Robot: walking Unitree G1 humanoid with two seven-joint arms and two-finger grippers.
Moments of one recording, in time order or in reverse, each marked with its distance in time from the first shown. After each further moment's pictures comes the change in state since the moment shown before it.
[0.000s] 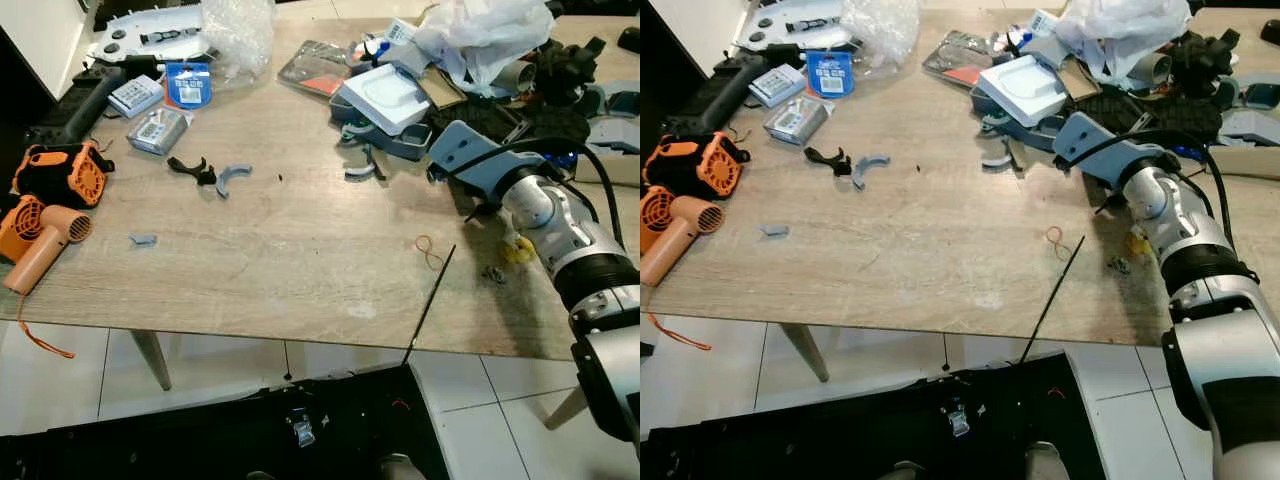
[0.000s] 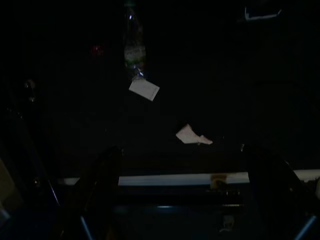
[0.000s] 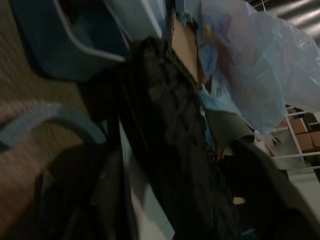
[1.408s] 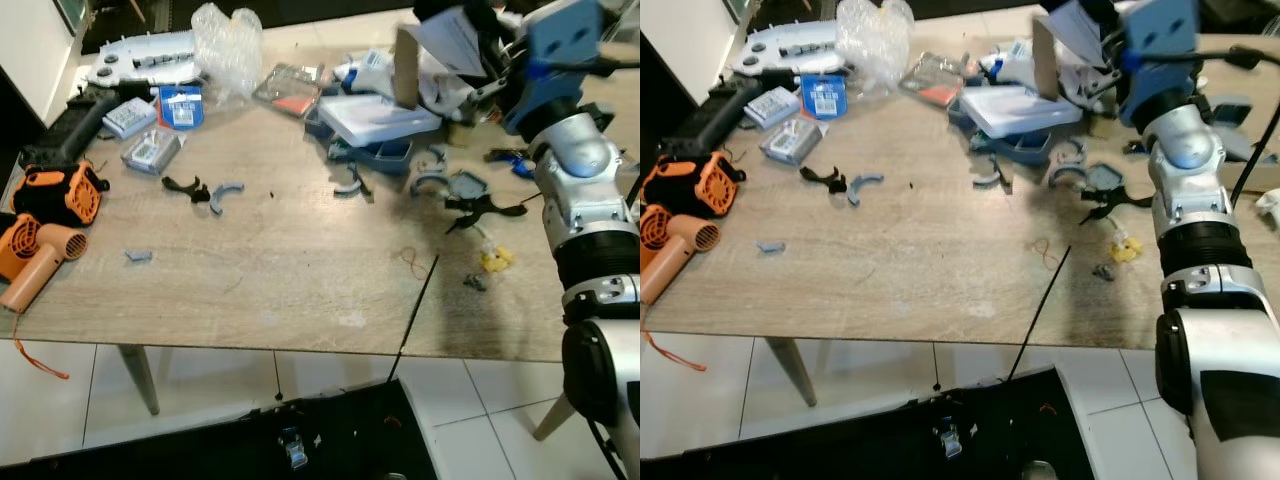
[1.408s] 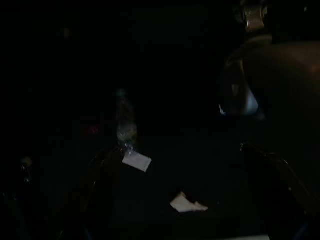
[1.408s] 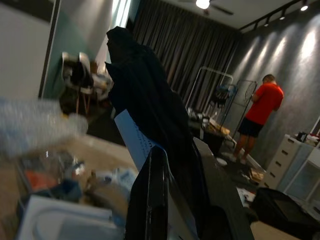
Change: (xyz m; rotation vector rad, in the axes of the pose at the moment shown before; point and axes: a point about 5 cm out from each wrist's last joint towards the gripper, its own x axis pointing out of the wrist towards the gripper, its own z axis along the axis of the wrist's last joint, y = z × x) left arm 0.034 -0.015 0.072 0.004 -0.115 0.017; right arm -0.006 -0.075 0.053 0.749 -0.488 -0.176
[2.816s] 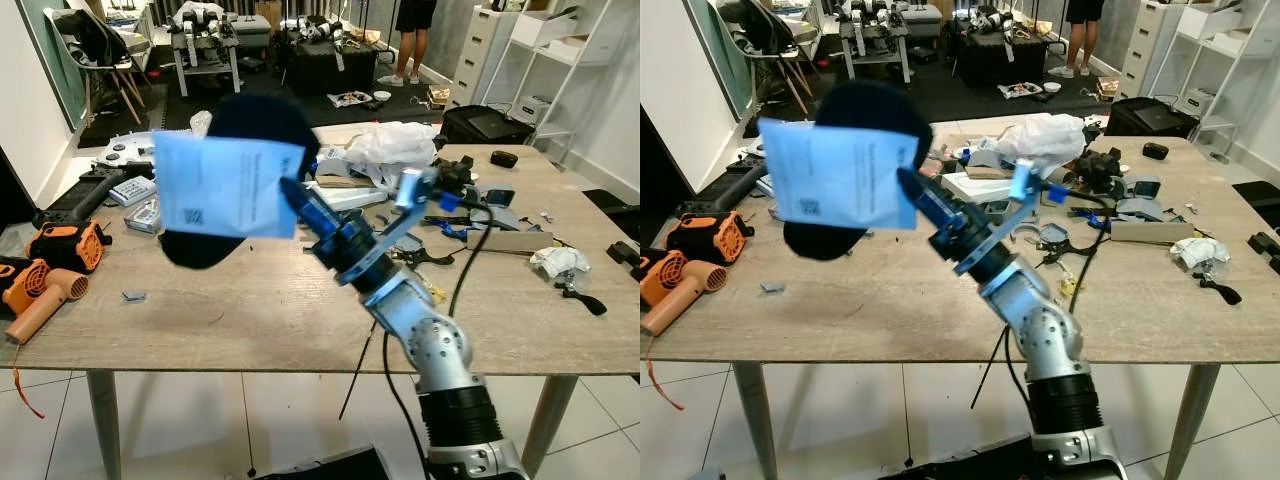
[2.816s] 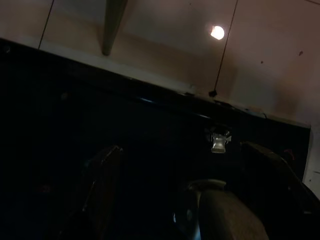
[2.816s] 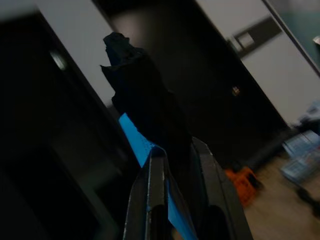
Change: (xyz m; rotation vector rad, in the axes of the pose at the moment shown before) left arm 0.015 0.007 0.056 -0.319 -0.199 0.154; right arm -0.086 0.216 -0.012 1.454 0.156 0.526
